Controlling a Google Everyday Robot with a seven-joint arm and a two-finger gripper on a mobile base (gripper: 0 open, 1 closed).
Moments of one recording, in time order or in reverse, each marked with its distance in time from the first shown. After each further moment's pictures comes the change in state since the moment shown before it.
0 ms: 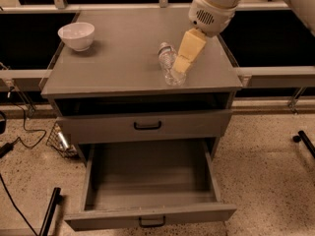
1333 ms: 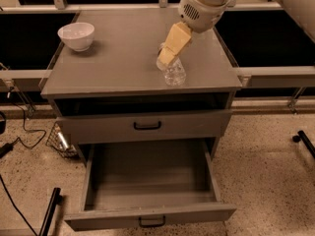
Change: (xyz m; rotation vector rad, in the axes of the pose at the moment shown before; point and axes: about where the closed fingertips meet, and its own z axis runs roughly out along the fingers) arm -0.030 -0.003 0.000 0.055 -0.062 0.152
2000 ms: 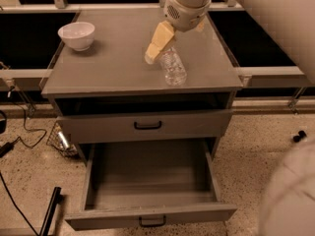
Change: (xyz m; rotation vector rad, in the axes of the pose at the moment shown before) arm -0.032 -0.020 0.033 0.039 0.014 0.111
